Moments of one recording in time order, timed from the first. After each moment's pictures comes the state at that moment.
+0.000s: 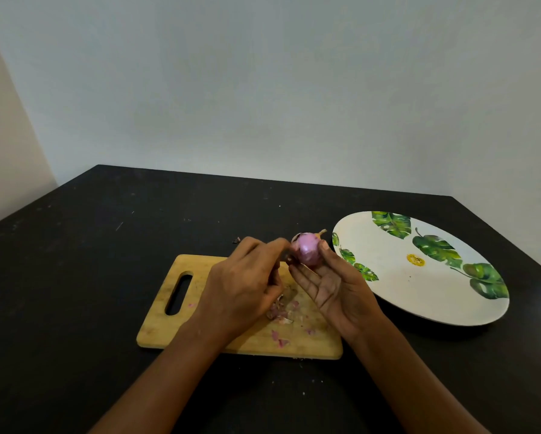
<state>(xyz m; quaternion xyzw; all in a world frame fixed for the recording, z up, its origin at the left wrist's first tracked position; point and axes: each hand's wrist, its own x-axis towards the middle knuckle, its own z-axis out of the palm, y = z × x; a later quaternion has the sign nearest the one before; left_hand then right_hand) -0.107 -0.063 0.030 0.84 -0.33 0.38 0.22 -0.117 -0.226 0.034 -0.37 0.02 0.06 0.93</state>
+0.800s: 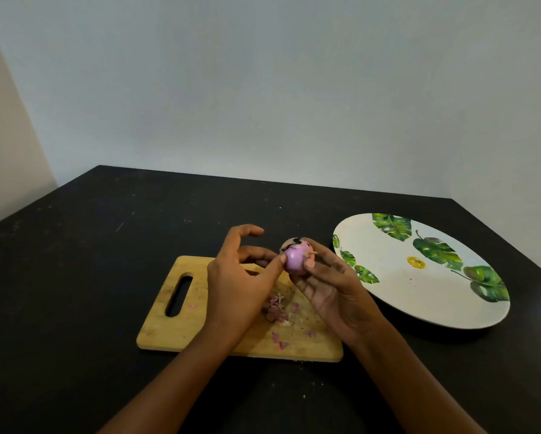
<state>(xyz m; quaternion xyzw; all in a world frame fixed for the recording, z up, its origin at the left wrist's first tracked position) -0.119 -0.078 0.041 0.76 -0.10 0.24 0.59 -0.110 -0.228 0.024 -0.42 -0.02 0.06 0.91</state>
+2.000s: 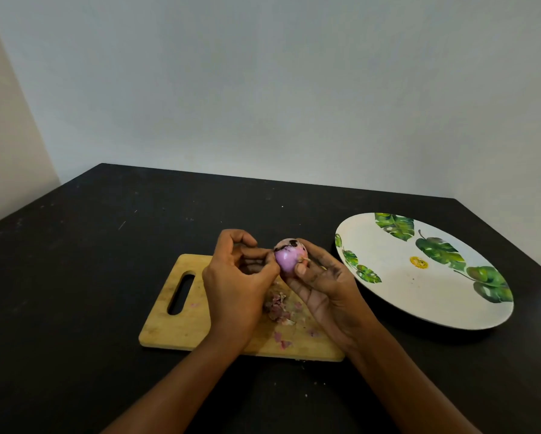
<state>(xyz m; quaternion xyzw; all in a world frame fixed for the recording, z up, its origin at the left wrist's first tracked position) -0.125 -0.080 0.040 0.73 -0.05 0.28 0.63 -0.115 -0.216 0.023 -0.41 -0.02 0.07 0.91</state>
